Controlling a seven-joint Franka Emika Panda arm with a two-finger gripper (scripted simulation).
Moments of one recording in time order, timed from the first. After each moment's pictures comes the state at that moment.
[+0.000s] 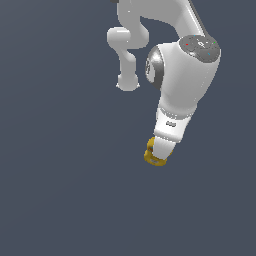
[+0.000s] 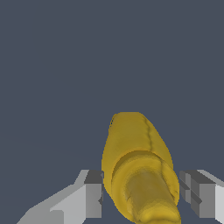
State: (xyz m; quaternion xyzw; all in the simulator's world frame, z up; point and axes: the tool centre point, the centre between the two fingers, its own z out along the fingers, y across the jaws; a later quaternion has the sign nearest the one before) arm 0.054 0.121 0.234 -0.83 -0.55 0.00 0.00
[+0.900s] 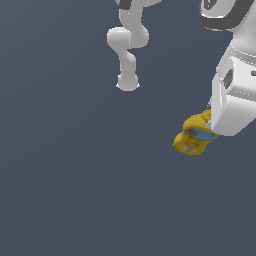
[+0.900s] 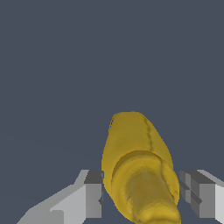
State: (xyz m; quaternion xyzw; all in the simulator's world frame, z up) arm 0.066 0.215 0.360 -0.83 -0.55 0.00 0.00
